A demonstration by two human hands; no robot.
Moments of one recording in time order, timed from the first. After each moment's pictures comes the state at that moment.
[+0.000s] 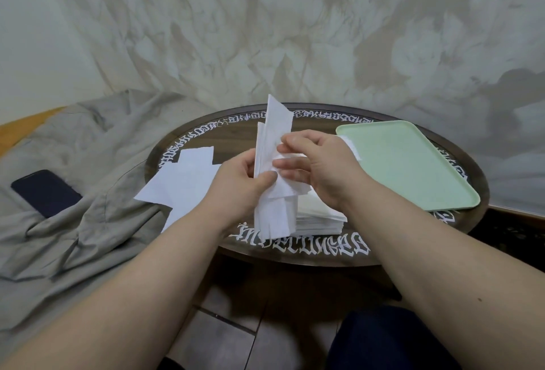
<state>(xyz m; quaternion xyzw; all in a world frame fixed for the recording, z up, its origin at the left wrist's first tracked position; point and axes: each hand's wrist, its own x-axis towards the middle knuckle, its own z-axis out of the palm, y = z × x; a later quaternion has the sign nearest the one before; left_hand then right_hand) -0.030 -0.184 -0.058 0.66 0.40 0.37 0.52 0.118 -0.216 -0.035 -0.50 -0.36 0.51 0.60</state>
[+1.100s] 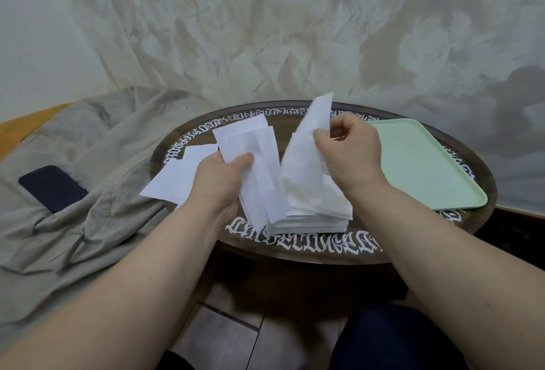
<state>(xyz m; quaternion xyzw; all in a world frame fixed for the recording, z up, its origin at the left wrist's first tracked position) -0.032 -0.171 -0.053 0.42 0.49 0.48 0.60 0.133 -0.212 -0.041 -0.66 -0.43 0.16 0.59</state>
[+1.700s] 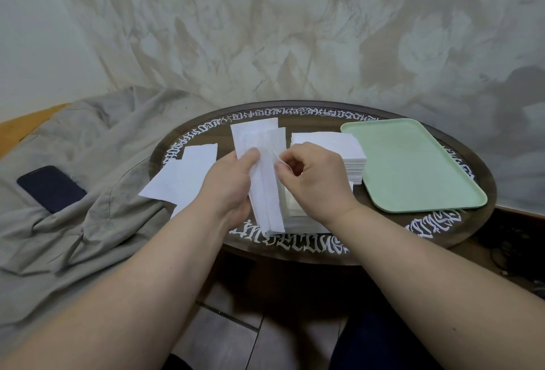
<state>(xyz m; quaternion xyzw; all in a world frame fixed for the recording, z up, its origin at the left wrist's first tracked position) -0.025 -0.180 -0.051 0.40 0.43 0.44 0.68 0.104 -0.215 -0.072 -0.61 -0.64 0.02 0.47</state>
